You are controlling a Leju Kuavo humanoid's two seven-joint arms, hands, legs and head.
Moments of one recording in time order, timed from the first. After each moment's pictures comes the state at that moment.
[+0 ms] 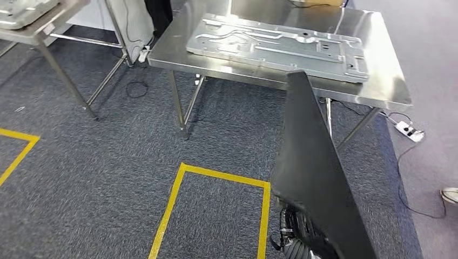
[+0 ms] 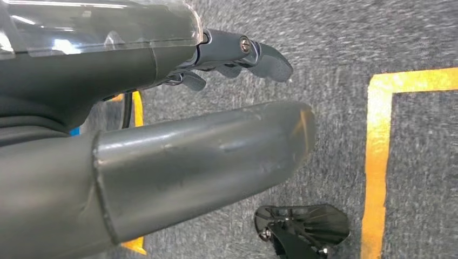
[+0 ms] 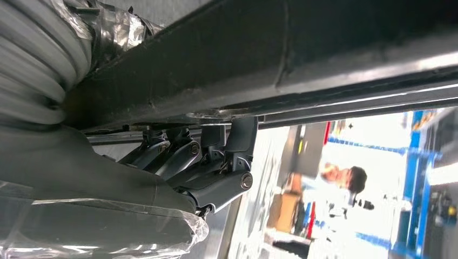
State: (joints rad) left arm -0.07 -0.17 1.39 -0.18 -1.51 0.01 -0.47; right arm 0.27 0.00 0.58 -1.66 0.28 -0.68 -0.57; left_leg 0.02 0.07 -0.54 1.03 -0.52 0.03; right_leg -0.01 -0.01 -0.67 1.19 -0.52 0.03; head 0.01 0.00
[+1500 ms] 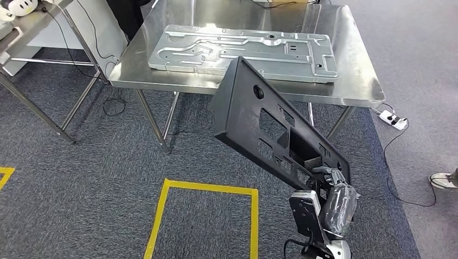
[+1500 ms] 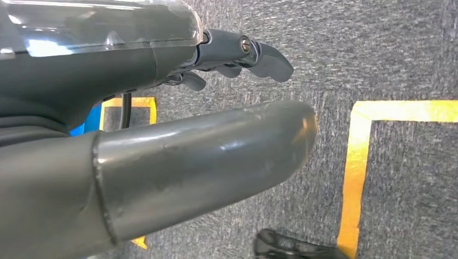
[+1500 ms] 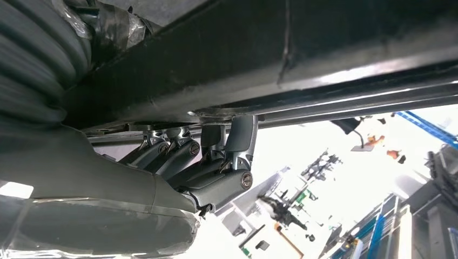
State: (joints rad) left arm -0.09 -0.08 1.42 -0.19 -1.43 -0.01 -0.33; right arm 0.12 0.08 0.31 -1.53 0.96 -0.70 -0.12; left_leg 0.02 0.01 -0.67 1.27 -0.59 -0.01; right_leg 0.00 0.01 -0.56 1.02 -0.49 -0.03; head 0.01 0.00
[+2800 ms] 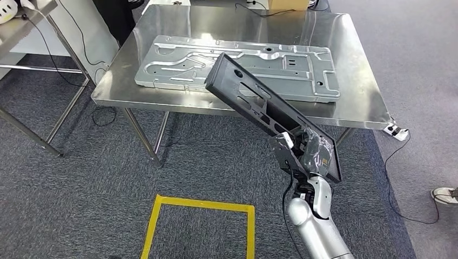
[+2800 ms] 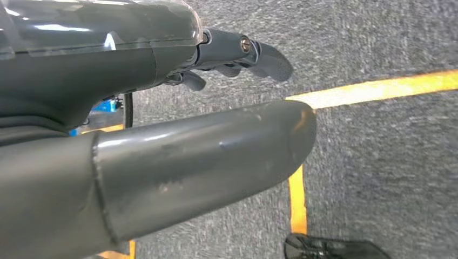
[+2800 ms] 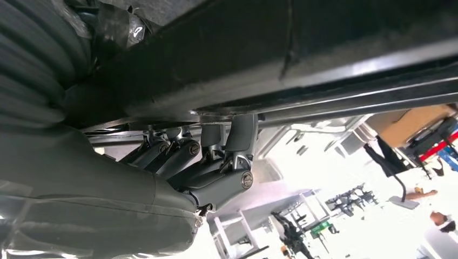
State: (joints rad) left arm -0.11 -0.07 1.32 -0.19 -1.50 -0.06 -0.33; right arm -0.36 0.06 0.30 -0.98 0.97 -0.58 0.03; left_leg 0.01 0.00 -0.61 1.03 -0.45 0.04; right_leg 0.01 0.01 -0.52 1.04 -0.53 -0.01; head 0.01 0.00
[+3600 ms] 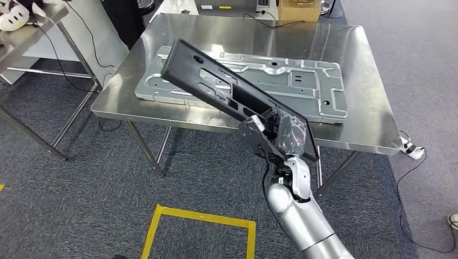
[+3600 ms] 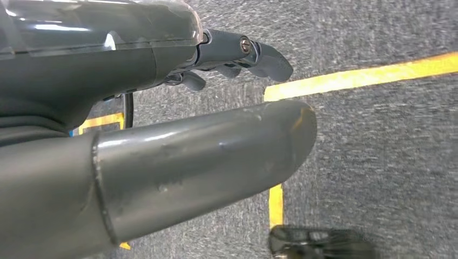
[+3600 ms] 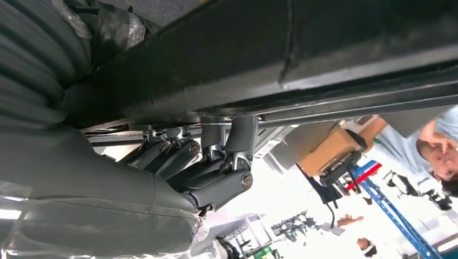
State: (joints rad) left arm -0.12 -0.08 1.29 -0.19 -1.51 -0.07 -0.32; right arm -0.50 0.11 0.46 -0.97 0.98 -0.47 0.11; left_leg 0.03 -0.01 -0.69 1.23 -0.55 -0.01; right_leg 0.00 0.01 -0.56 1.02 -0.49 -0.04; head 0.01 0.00
